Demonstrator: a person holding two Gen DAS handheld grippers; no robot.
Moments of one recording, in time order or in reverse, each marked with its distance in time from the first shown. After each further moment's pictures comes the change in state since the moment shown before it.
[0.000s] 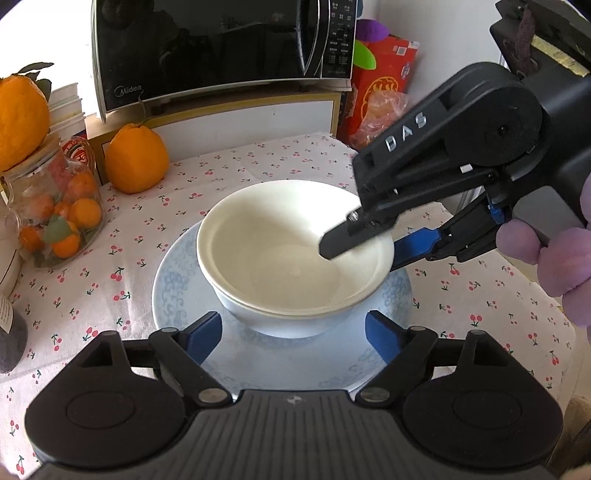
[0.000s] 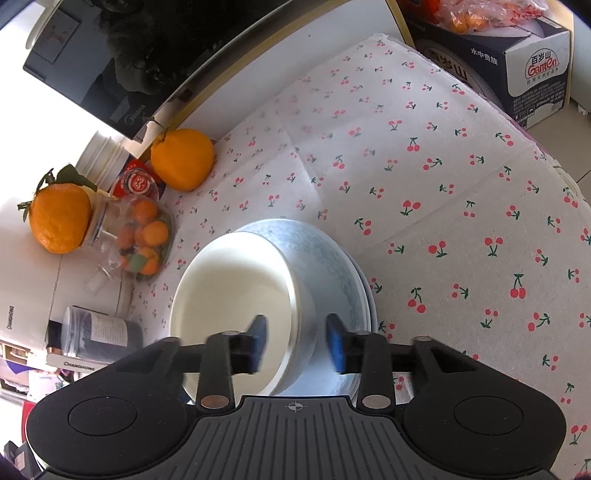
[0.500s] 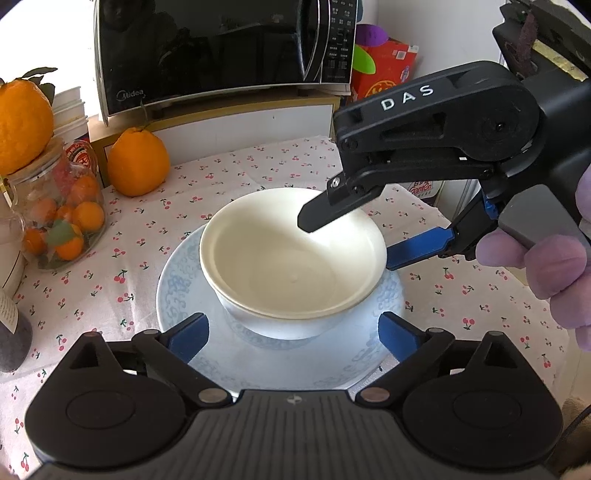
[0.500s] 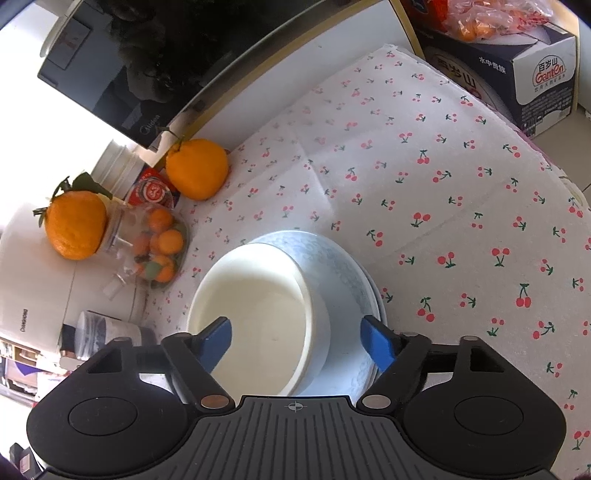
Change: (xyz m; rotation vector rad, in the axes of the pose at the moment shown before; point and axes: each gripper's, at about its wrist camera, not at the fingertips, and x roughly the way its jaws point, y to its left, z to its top) left arm -0.007 0.000 0.001 -0.009 -0.003 -0.007; right arm -0.010 0.003 0.002 -0.009 -0.031 0.043
